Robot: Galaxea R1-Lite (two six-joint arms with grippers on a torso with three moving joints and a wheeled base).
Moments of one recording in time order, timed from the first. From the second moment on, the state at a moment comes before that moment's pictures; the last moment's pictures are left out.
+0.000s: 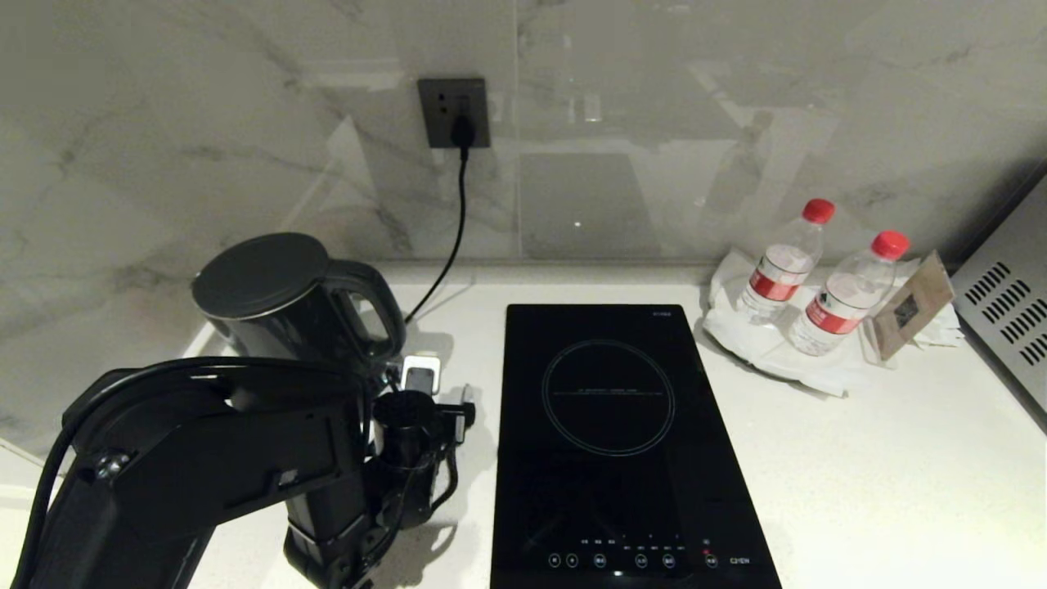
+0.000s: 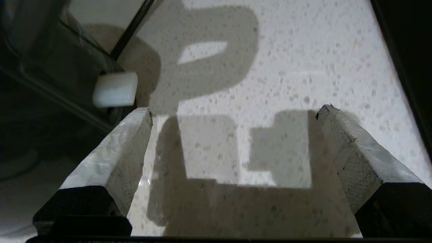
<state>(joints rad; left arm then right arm) -0.55 2.38 -0.71 -1.52 0.60 0.04 0.00 0.00 0.00 0.00 0.00 -0.01</state>
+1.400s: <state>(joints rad) -0.63 1.97 -0.42 -1.52 0.60 0.03 0.00 0.00 0.00 0.00 0.00 -0.01</state>
